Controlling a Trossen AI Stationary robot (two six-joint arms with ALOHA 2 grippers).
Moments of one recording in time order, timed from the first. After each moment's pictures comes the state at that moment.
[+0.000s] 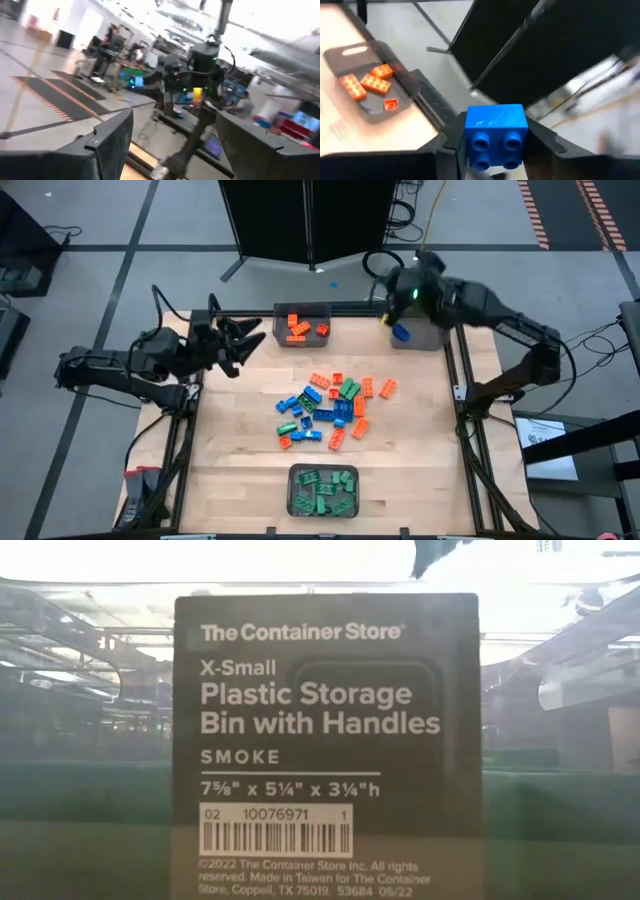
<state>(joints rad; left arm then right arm) -0.06 0.85 0.90 0.20 -0.44 -0.36 -0.34 1.41 1.74 -0.98 0.68 -0.07</state>
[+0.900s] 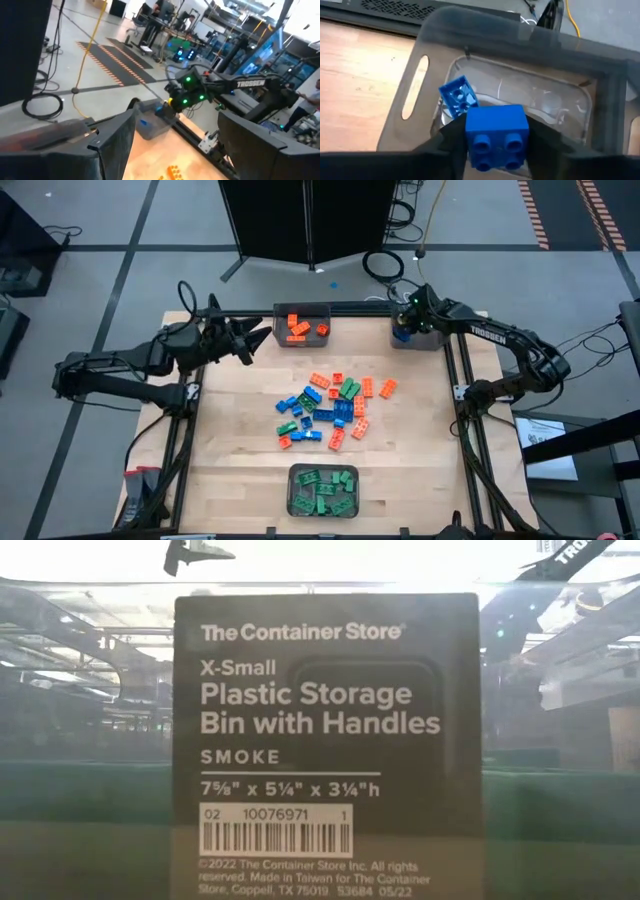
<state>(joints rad) 0.09 0.86 0.90 -0.10 -0.45 -0.52 -0.92 1.36 0.83 -0.52 0.21 0.43</state>
